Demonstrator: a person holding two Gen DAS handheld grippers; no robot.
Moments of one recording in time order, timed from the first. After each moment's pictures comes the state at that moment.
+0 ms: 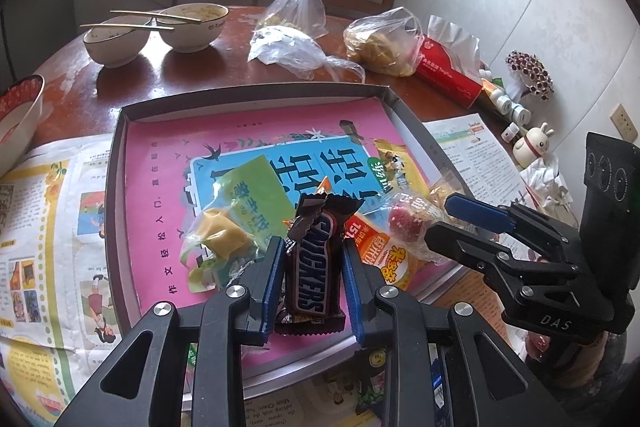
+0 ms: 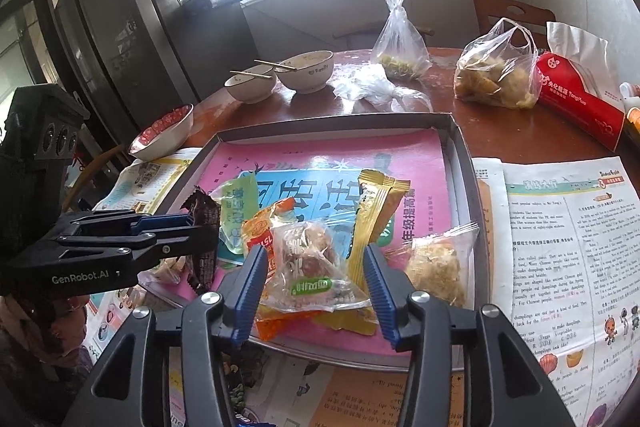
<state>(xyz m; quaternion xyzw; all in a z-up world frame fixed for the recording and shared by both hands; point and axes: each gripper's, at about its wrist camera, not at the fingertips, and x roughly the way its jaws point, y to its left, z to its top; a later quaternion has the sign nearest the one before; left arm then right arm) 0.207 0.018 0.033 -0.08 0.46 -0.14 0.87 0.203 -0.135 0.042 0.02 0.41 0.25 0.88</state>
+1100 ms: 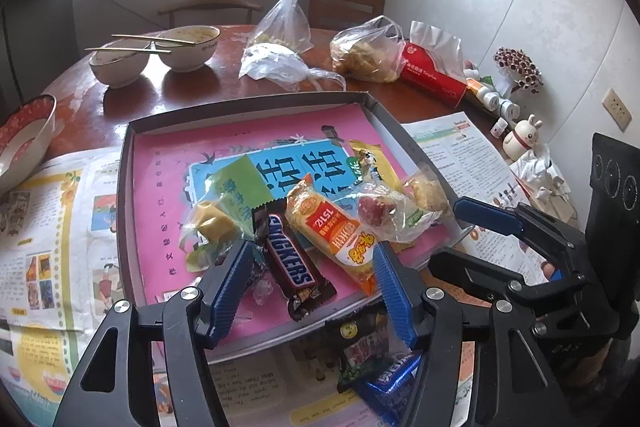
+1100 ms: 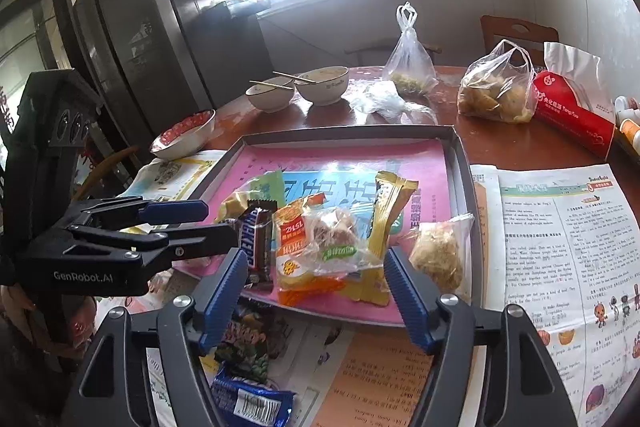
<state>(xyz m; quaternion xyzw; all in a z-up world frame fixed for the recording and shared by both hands) 0.174 0.008 0.051 -0.06 0.43 -0.14 0.89 0.164 -0.139 0.059 0.01 0.38 0.27 0.88</state>
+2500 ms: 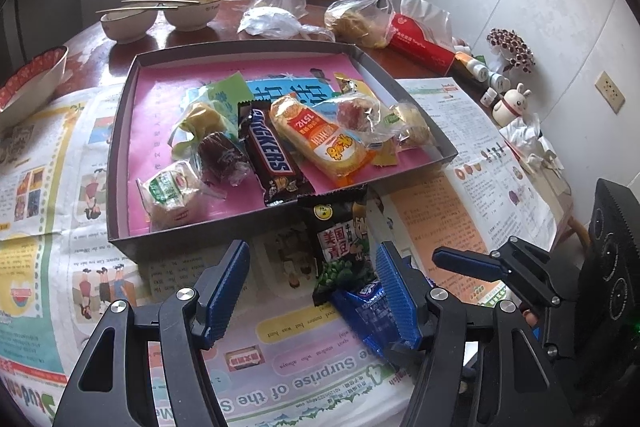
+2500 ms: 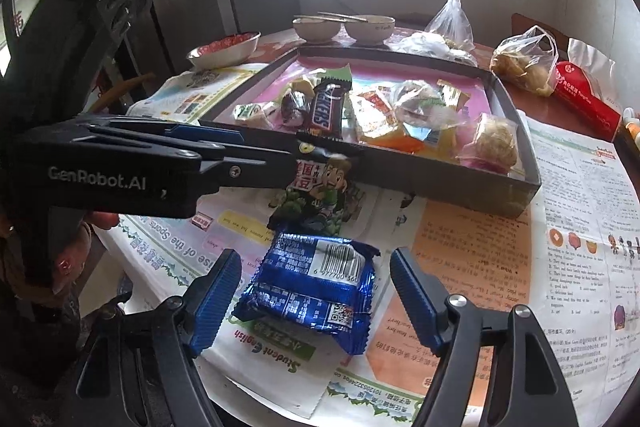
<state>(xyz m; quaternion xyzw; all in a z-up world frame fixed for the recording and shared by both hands) 0.111 0.001 0.018 -0.07 0.45 -0.15 0.88 0.071 -0.101 0.012 -0.08 0.42 0.28 0.86</state>
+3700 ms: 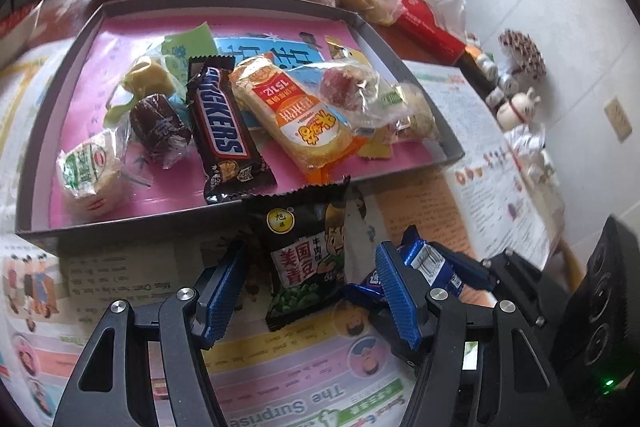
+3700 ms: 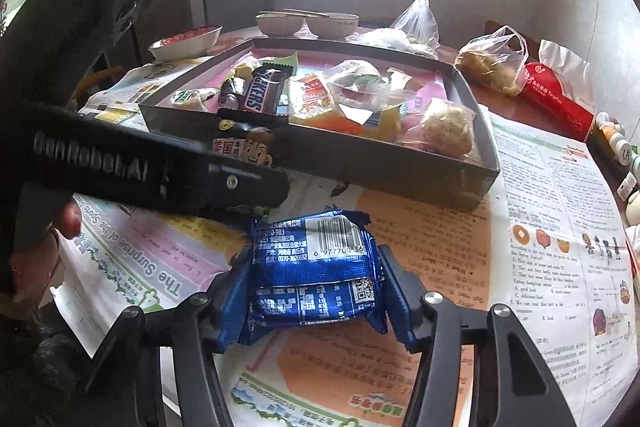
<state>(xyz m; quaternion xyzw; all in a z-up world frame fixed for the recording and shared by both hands) 0.145 -0.026 -0.011 -0.13 0.50 -0.15 0.84 0.084 -0.126 -0.007 -0.12 0.40 0.22 0.88</state>
